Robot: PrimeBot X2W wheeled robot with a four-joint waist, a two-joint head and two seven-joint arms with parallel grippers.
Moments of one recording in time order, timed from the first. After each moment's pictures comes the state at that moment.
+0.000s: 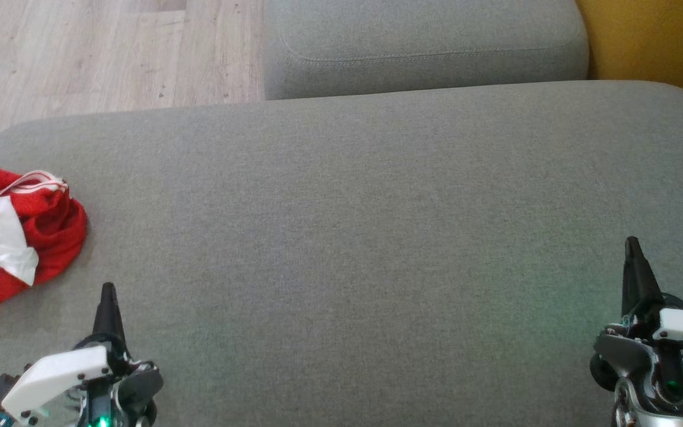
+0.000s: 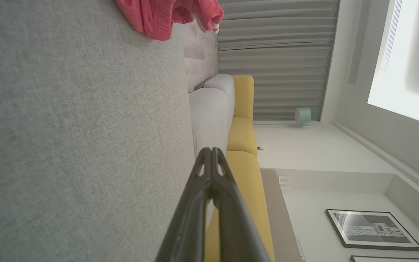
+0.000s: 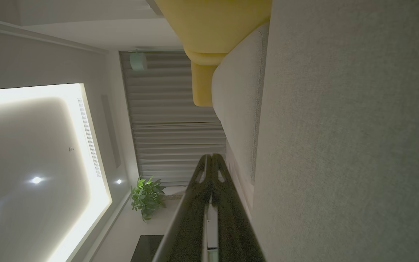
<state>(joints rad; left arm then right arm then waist) -0.08 0.05 0.07 0.28 -1.60 -0.12 0.11 -0.09 -0.05 -0.13 0.28 1.60 0.13 0.11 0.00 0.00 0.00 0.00</state>
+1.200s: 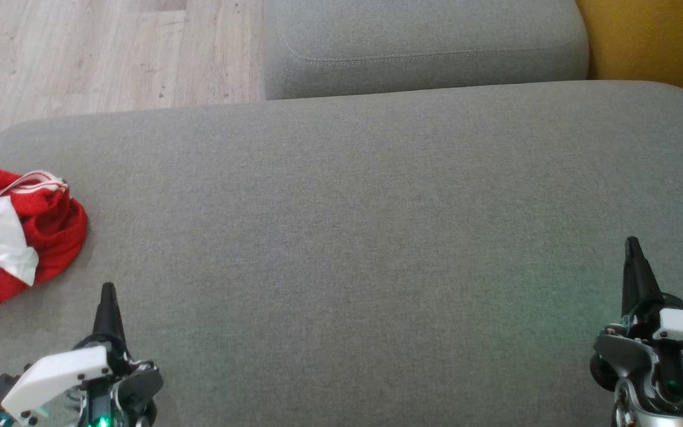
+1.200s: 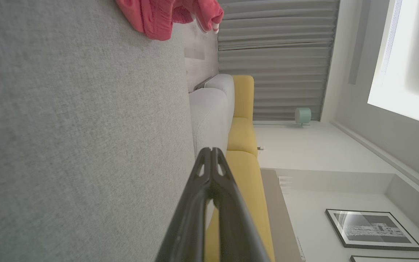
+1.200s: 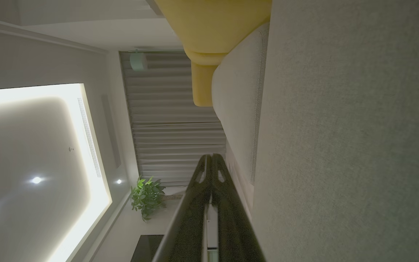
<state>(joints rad) -0.08 0.05 0.07 0.28 -1.60 -0.12 0.11 -0.09 -0.05 -0.13 0.28 1.60 0.13 0.11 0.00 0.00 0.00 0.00</state>
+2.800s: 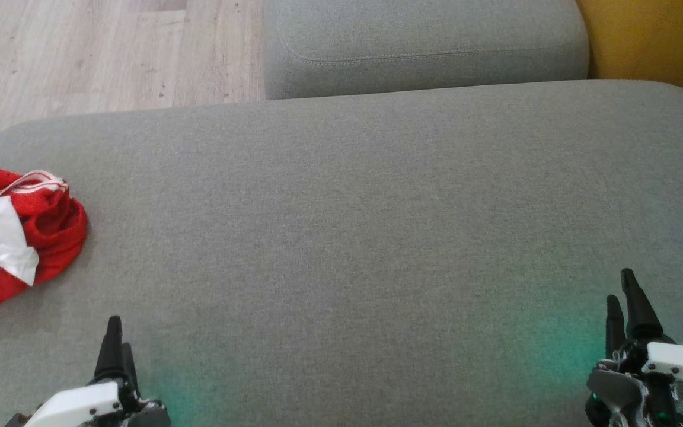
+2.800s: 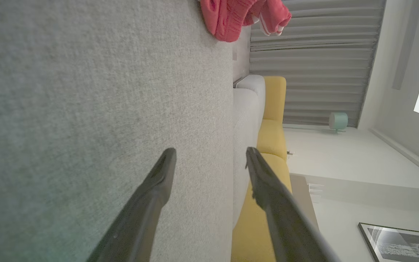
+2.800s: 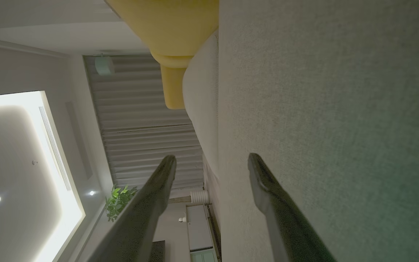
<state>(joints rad) -0.01 0.04 0.07 0.36 -1.60 -0.12 0.10 -0.03 -0.04 -0.13 0.36 1.60 0.13 0.11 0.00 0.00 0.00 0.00</state>
